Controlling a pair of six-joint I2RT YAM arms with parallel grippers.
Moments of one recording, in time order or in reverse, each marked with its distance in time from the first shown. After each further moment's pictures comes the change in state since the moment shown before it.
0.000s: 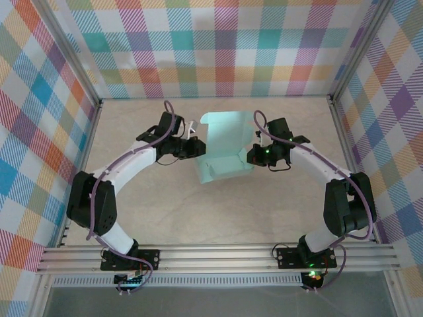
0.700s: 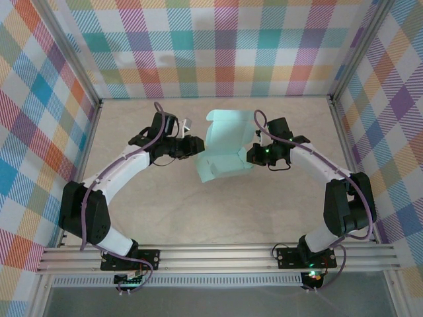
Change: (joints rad) left arm 0.015 -0.080 -0.030 0.021 0.048 -0.137; right arm 0.000 0.002 0.000 0.015 0.002 0.007
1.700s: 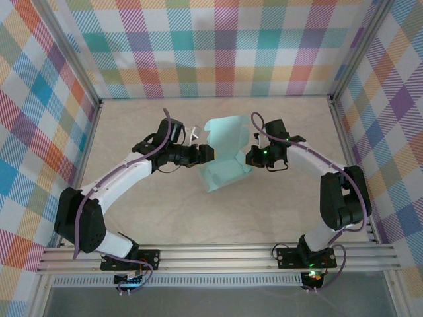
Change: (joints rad) left arm -0.095 -0.058 -0.054 0.022 0.056 0.013; right arm 0.000 0.063 0.000 0.009 -0.016 0.003
